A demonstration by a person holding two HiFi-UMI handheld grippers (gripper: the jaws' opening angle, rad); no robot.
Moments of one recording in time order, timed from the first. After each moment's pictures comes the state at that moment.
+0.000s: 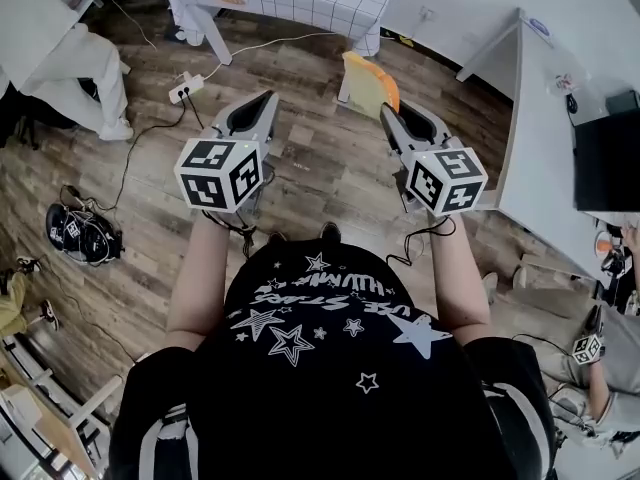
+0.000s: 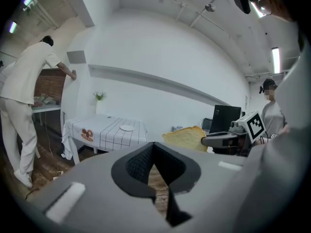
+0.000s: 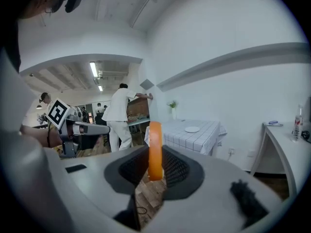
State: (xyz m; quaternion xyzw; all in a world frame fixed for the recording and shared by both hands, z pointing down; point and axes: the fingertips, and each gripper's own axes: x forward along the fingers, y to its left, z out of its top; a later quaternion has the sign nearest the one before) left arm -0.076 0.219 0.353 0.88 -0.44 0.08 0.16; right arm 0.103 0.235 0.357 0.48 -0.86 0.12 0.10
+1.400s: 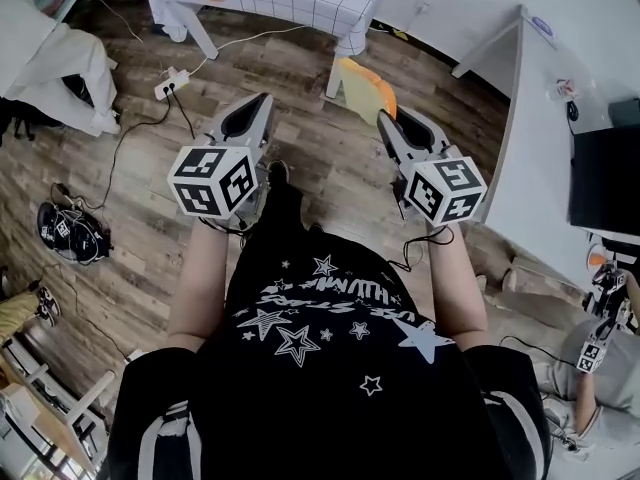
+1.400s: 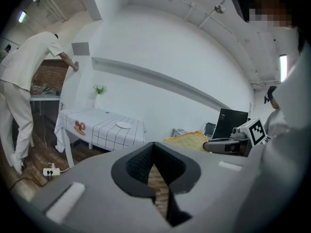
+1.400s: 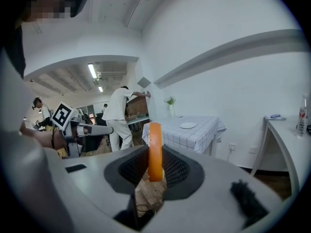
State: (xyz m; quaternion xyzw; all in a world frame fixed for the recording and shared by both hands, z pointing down) left arm -0.026 0.178 0.382 0.87 -0.45 0.06 0.19; right arm 0.157 0.200 0.385 0.46 -0.87 0.14 0.10
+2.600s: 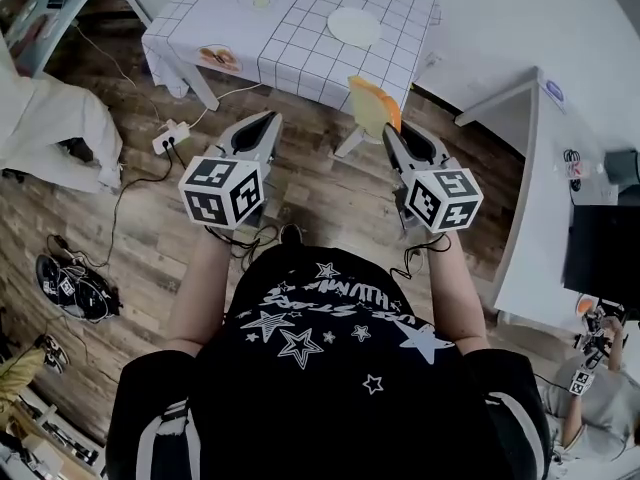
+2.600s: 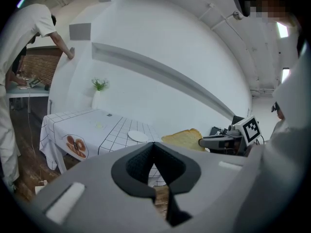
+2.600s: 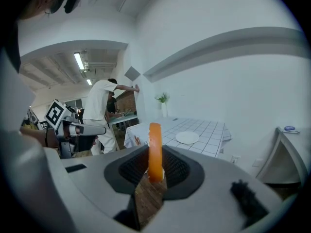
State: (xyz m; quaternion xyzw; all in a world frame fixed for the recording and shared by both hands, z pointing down) left arm -0.106 -0.073 0.396 0.88 -0.41 0.06 0.22; right arm 0.081 -0.056 0.389 0.51 -0.84 0.15 0.14
